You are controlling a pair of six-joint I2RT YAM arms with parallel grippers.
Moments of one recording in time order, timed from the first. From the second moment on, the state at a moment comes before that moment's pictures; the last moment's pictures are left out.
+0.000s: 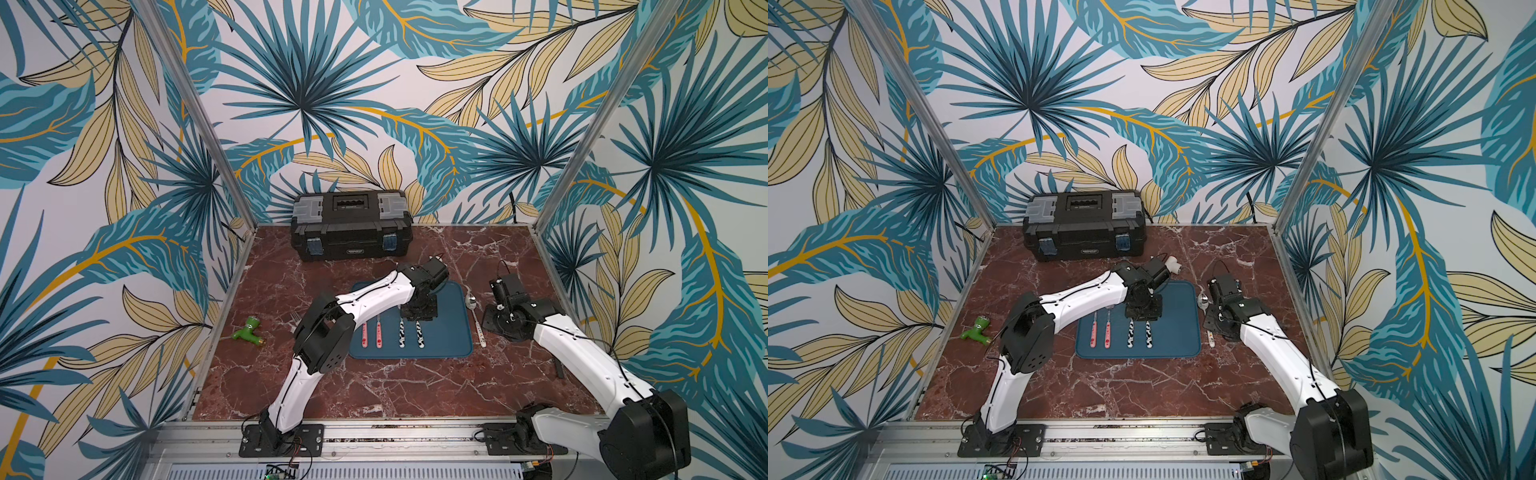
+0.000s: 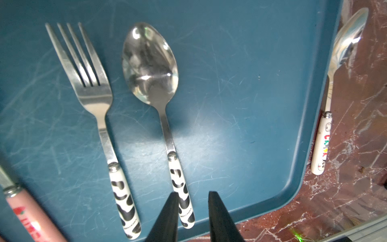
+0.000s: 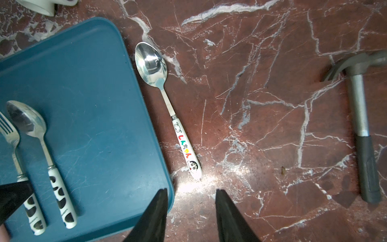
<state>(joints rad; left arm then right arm) -0.85 2.17 1.85 -0.99 0.09 -0.81 0.25 1.21 0.89 -0.85 0.19 0.60</state>
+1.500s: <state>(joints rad) -0.23 1.44 0.86 -0.82 -0.03 -1.09 0.25 1.23 0.89 -0.82 0.14 0.57</state>
